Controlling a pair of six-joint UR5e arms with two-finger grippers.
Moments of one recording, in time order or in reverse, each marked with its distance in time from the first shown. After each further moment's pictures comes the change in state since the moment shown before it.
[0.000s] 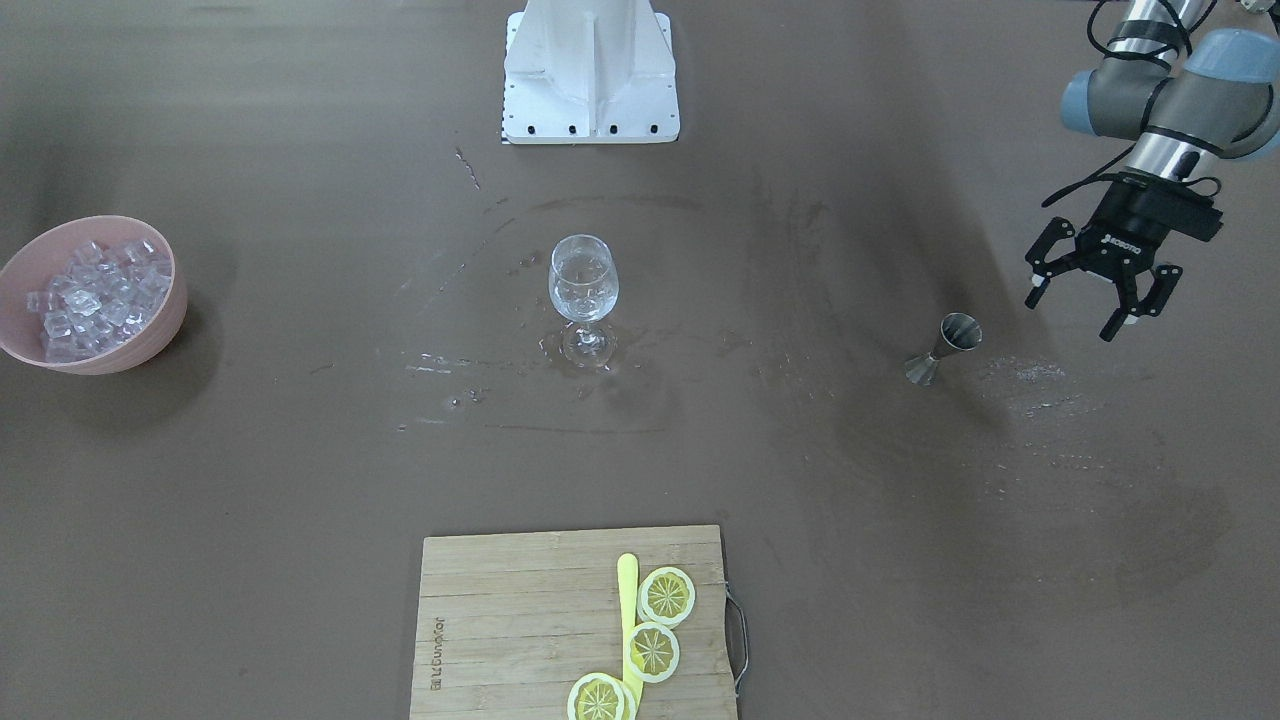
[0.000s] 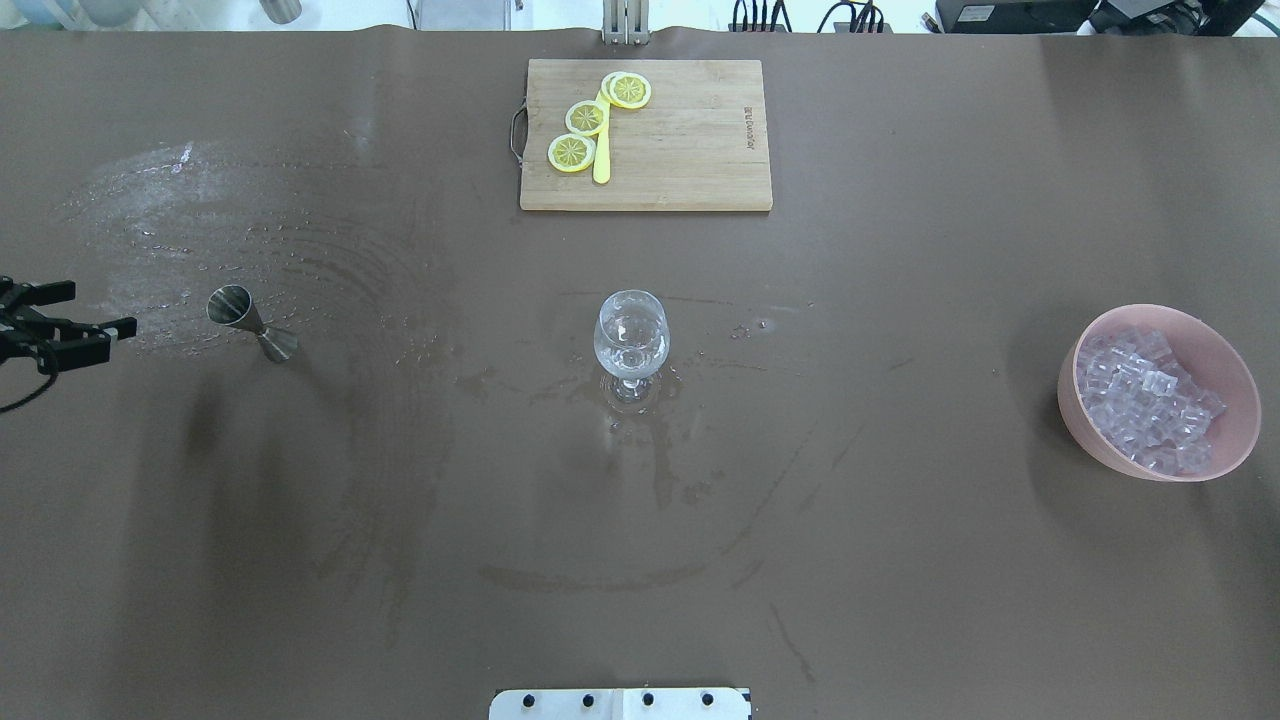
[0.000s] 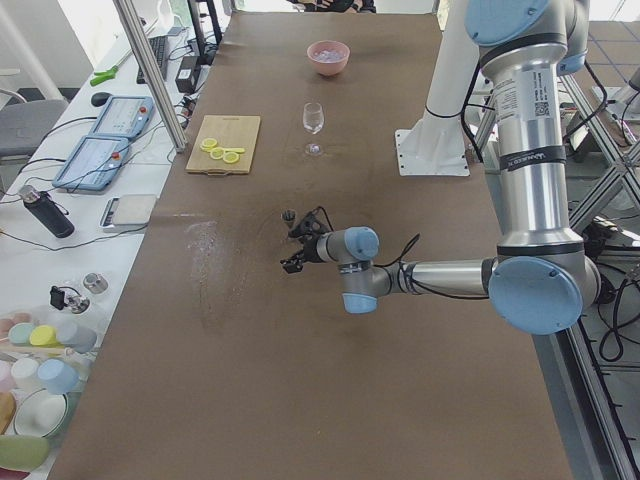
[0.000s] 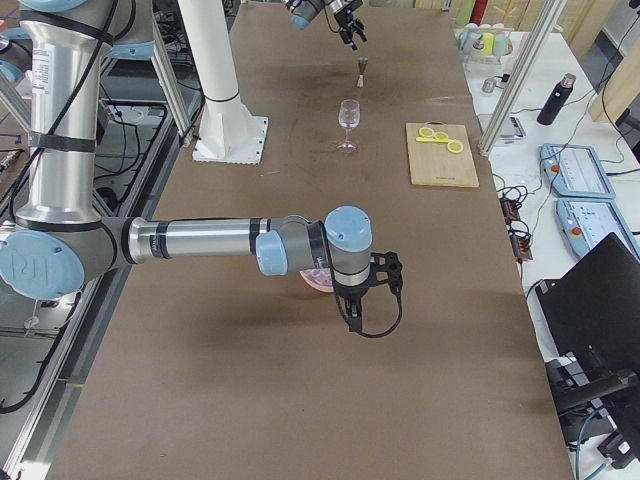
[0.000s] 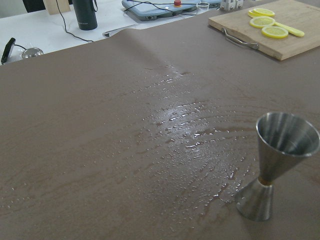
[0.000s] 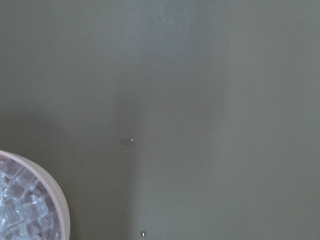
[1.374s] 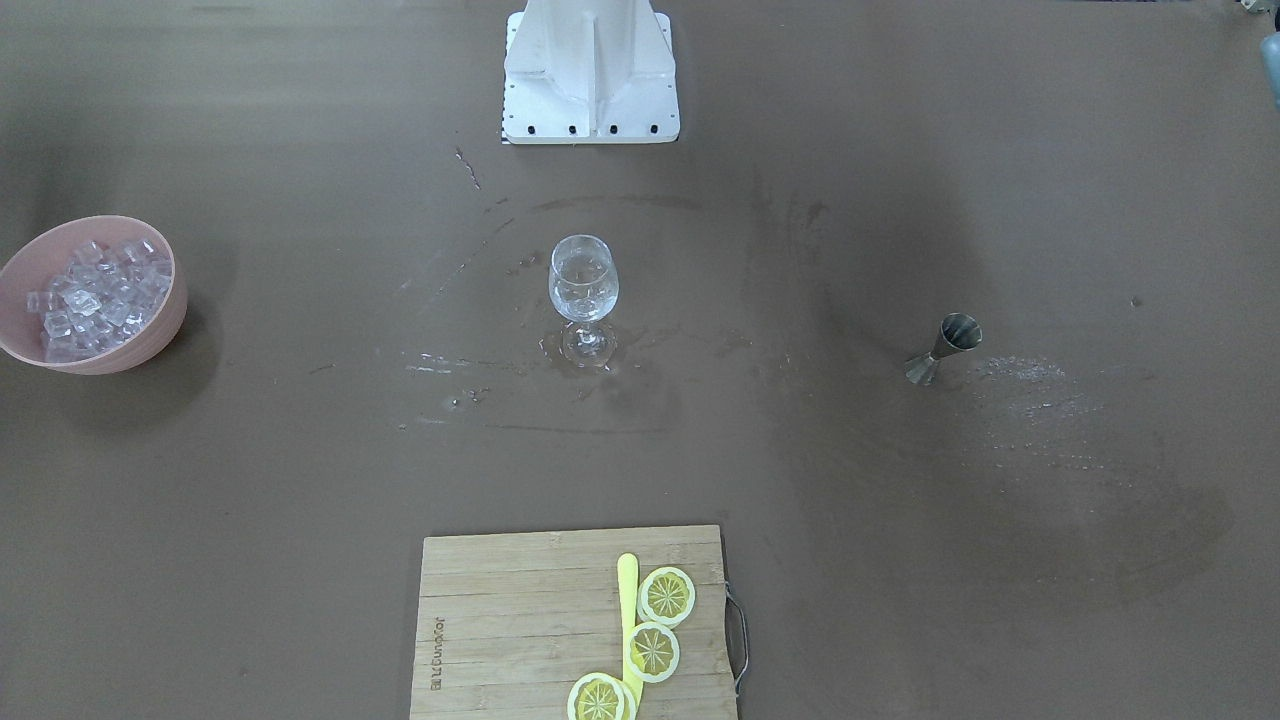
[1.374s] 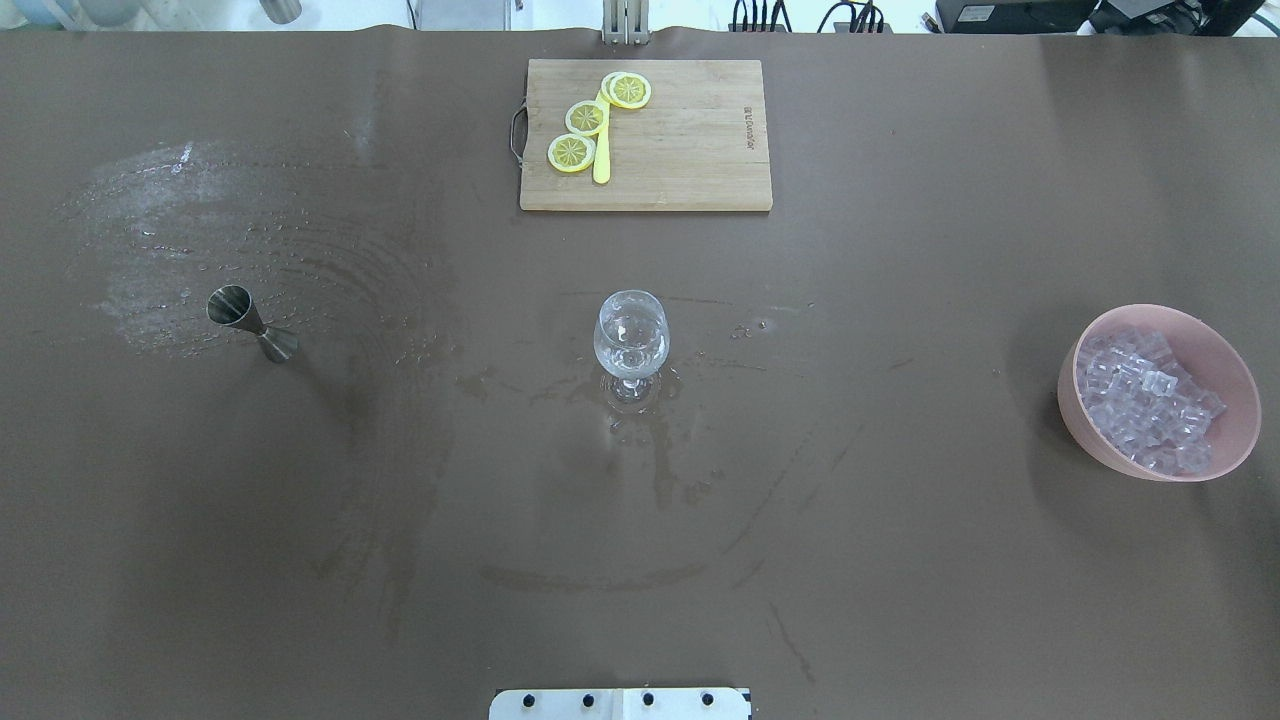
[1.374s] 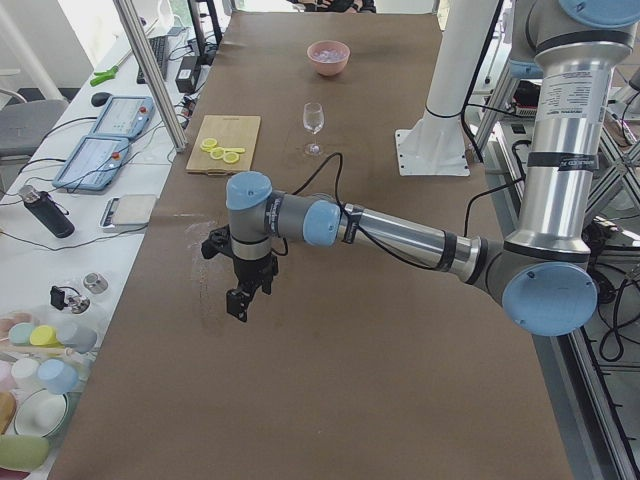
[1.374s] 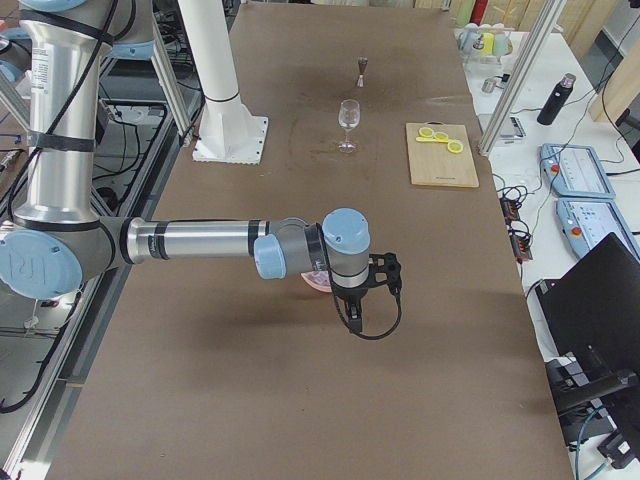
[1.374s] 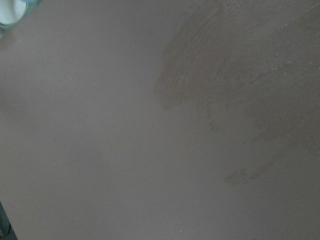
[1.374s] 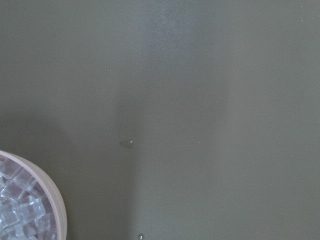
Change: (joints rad) left arm -0.542 -0.171 -0.154 1.440 -0.275 0.883; right arm 0.000 -0.009 -0.009 0.040 0.000 0.000
